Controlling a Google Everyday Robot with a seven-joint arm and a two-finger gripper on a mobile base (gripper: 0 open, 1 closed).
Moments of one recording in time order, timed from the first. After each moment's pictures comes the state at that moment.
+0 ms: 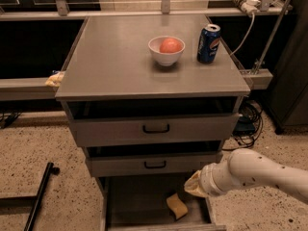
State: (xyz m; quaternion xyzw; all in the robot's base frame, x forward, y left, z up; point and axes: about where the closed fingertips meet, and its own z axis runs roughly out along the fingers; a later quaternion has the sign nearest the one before) arm 0.460 -0.145 0.523 -0.59 0.76 0.14 0.24
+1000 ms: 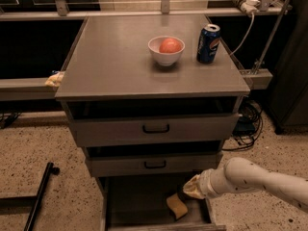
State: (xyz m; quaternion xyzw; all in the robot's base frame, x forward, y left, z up) arm 0.496 -0.153 0.434 -0.57 0.76 0.17 0.27
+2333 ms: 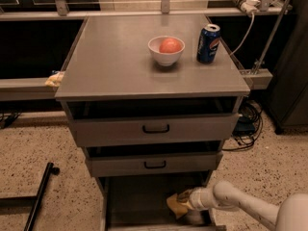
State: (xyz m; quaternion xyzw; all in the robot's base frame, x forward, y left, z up) arm 0.539 -0.149 0.220 -0.55 0.75 0.20 0.32
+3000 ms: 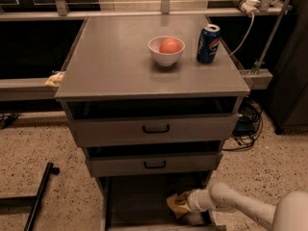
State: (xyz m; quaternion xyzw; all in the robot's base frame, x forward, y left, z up) arm 0.534 -0.143 0.211 -0.58 0.73 0.18 0.32
